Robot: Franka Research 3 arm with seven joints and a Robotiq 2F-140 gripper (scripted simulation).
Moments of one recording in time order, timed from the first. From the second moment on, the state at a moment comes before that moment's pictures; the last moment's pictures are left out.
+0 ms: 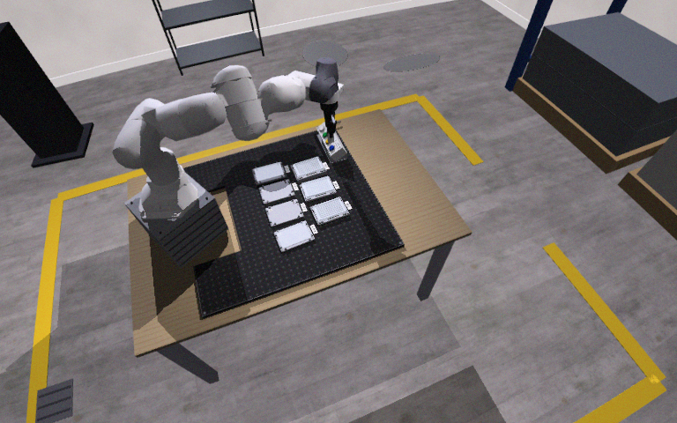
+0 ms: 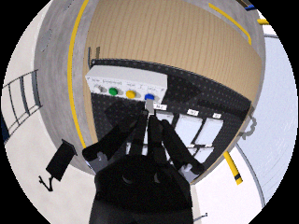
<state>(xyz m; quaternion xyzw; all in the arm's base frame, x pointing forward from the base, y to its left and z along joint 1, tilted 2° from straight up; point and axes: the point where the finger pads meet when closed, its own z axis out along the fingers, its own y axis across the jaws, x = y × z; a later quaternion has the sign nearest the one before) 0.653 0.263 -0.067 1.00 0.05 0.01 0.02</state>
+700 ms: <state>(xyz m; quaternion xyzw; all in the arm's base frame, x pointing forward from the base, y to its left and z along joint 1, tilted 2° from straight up) 0.651 0.264 -0.070 1.00 0.05 0.01 0.02</state>
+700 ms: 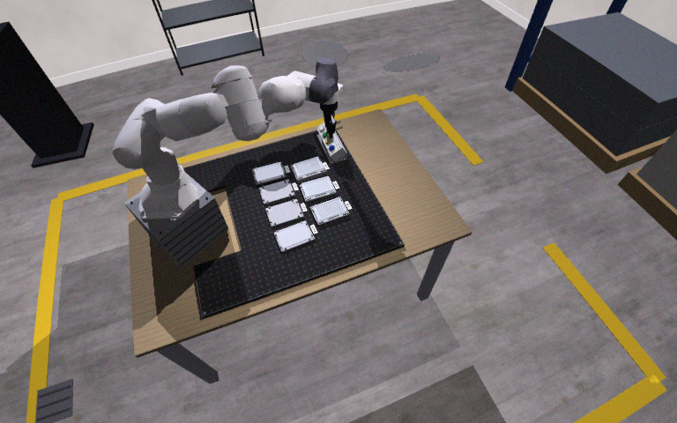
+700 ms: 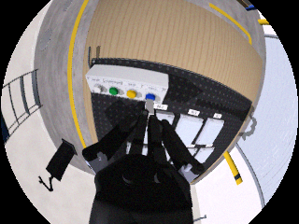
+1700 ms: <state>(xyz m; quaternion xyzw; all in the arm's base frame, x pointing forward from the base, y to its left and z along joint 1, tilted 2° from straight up) 0.651 0.263 -0.093 1.00 0.05 0.01 0.02</state>
